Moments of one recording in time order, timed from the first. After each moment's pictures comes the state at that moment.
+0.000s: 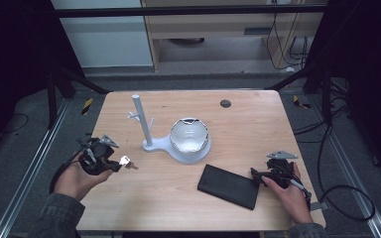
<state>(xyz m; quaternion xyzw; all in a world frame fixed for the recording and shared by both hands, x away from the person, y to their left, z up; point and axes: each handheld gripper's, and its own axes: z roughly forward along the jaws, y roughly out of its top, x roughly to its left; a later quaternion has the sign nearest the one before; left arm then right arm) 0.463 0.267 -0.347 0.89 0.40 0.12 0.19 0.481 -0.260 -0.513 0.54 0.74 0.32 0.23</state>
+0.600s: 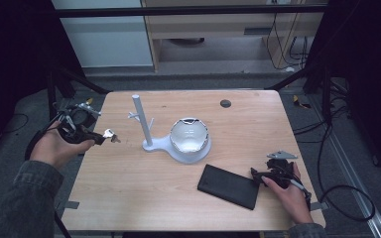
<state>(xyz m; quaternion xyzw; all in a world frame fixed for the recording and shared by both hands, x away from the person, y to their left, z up) 0.499 0.287 -0.276 0.88 0.41 0.15 0.18 0.481 -0.261 -0.513 0.54 0.74 0.32 0.23</state>
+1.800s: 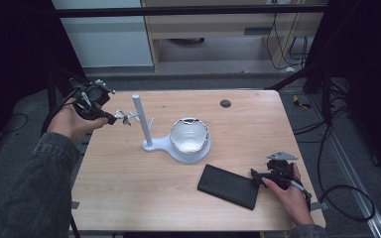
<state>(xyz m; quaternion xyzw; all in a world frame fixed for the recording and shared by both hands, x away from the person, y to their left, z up) 0.542 0.259 -0.252 0.89 0.40 0.16 0.18 0.478 -0.260 -0.513 0.54 0.75 0.32 0.23</state>
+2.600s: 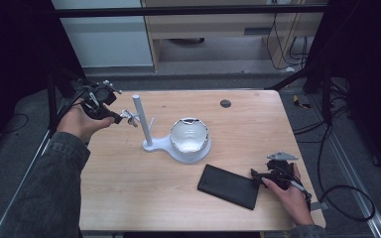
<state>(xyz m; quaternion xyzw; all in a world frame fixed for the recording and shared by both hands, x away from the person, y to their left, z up) 0.552 0.248 -0.263 0.88 0.40 0.16 0.18 0.478 -0.260 -0.513 0.54 0.75 0.32 0.23</state>
